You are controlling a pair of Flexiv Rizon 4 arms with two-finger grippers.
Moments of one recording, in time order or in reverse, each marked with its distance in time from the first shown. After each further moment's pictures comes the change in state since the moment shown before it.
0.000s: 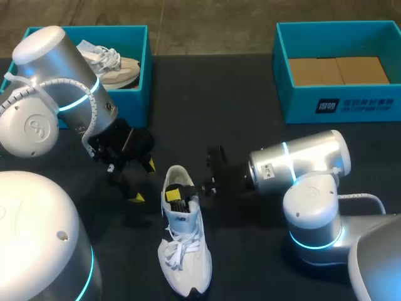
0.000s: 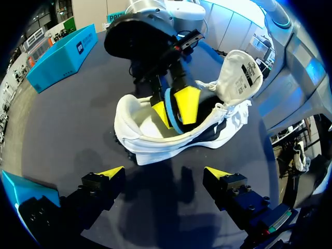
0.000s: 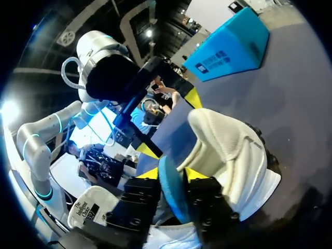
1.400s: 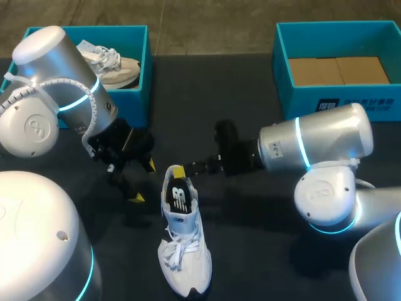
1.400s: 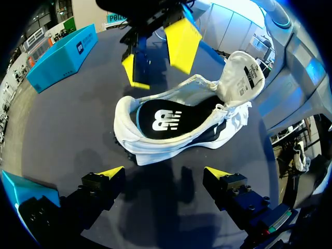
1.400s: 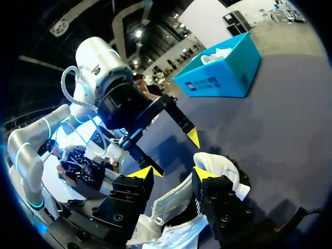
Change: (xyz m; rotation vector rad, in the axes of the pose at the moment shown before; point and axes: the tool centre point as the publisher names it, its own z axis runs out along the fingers) left arm 0.000 0.000 0.000 0.000 0.000 0.000; right arm 0.020 0.045 -0.044 -0.029 -0.212 -0.036
